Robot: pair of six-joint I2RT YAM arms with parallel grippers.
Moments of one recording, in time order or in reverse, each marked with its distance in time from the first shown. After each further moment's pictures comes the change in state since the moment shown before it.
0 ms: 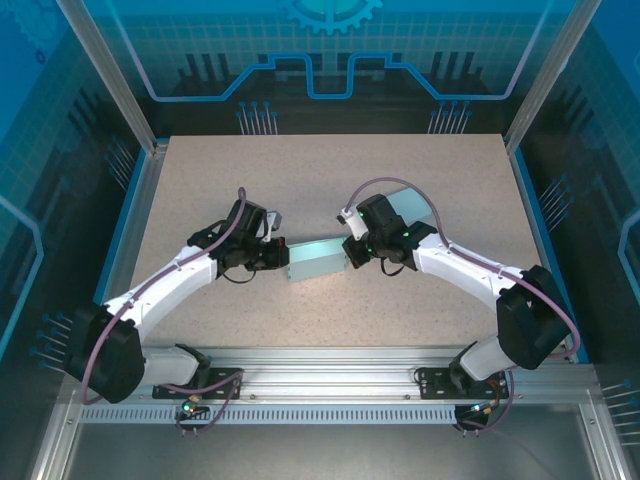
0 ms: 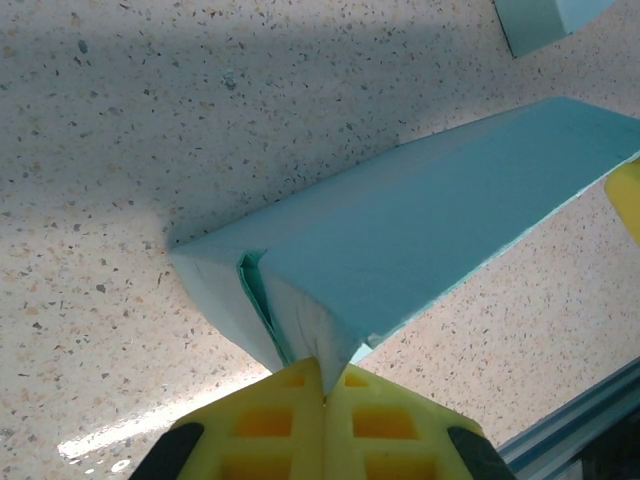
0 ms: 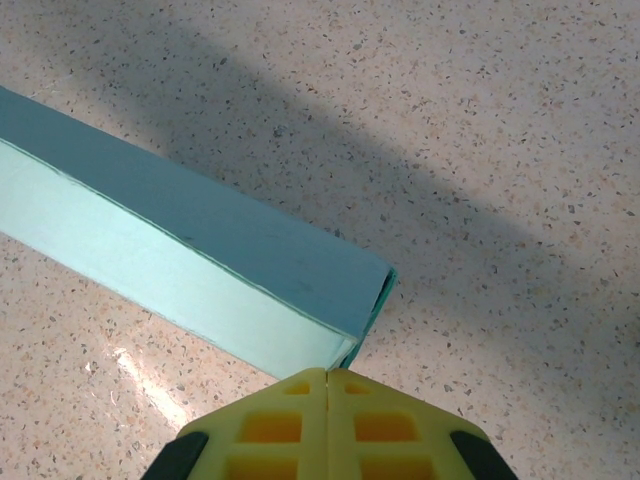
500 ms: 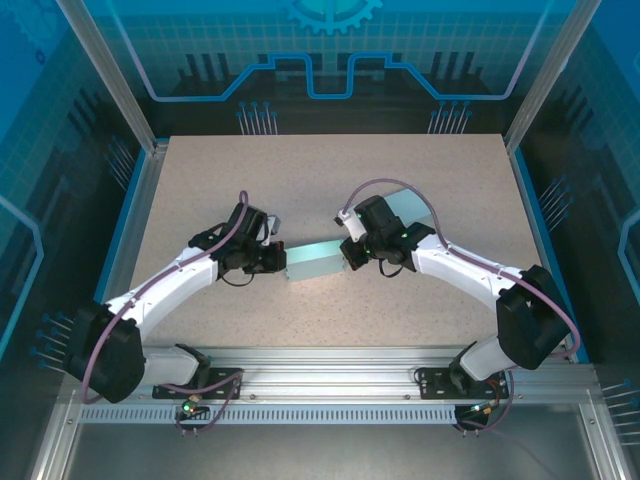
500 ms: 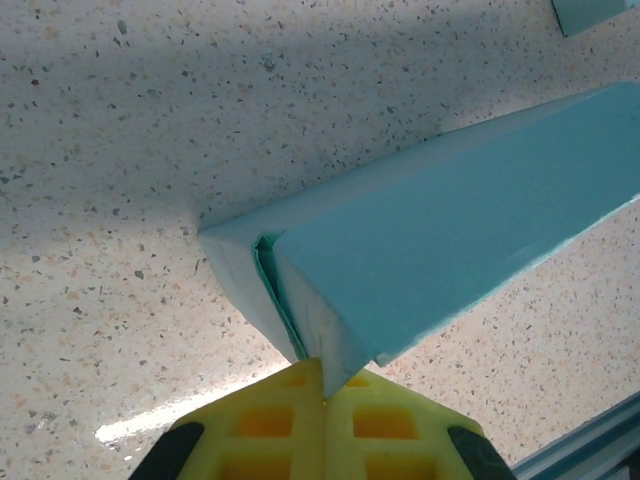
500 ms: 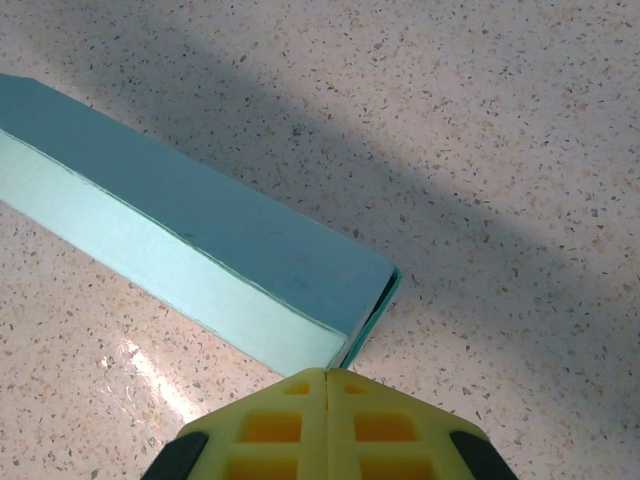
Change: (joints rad) left arm -0.002 0.005 -0.021 -0.021 -0.055 0.032; right arm 0.014 0.000 0.000 0.002 -0.009 0.000
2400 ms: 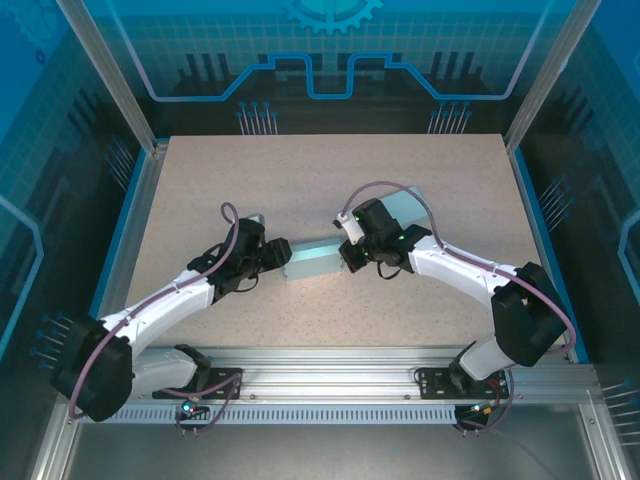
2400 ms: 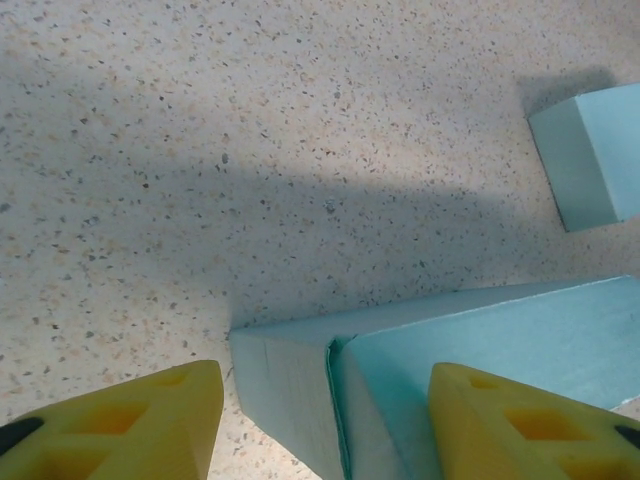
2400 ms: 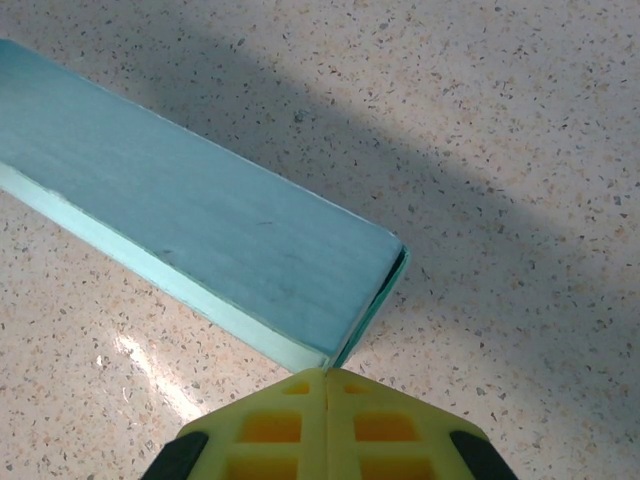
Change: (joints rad) left arm -0.059 -0.110 -0.215 0.352 -0.277 -0.267; right arm 0.006 0.020 -0.021 0.026 0.002 0.016
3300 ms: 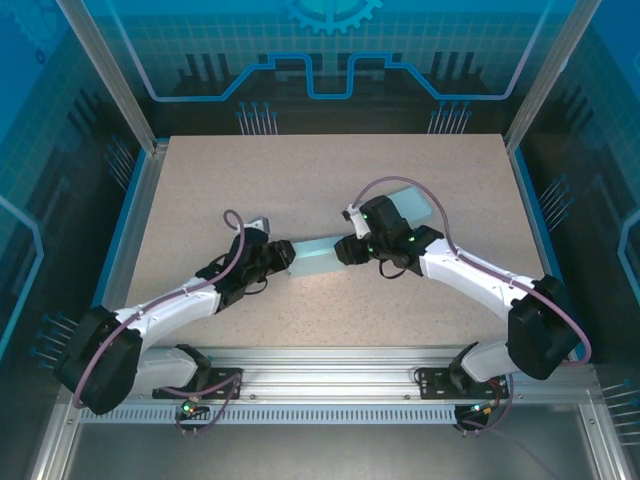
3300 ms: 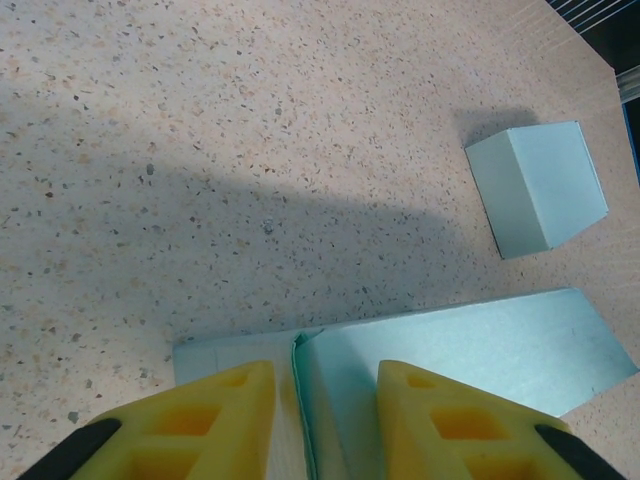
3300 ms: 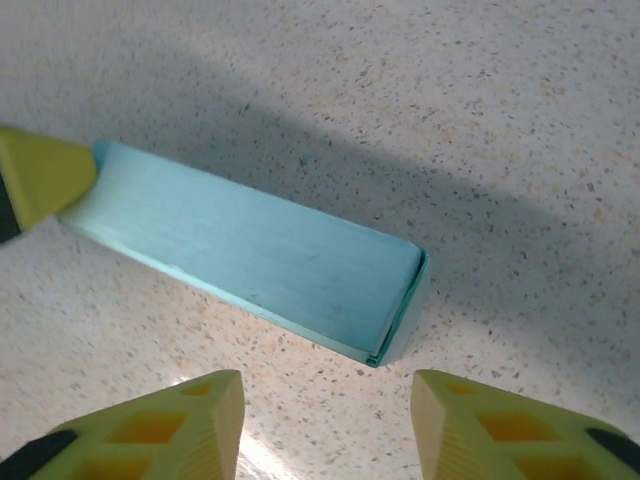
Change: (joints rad) left arm -0.042 0.043 -0.111 0.280 -0.008 -0.086; right arm -0.012 -0.094 -0.003 -0.006 -0.002 0.189
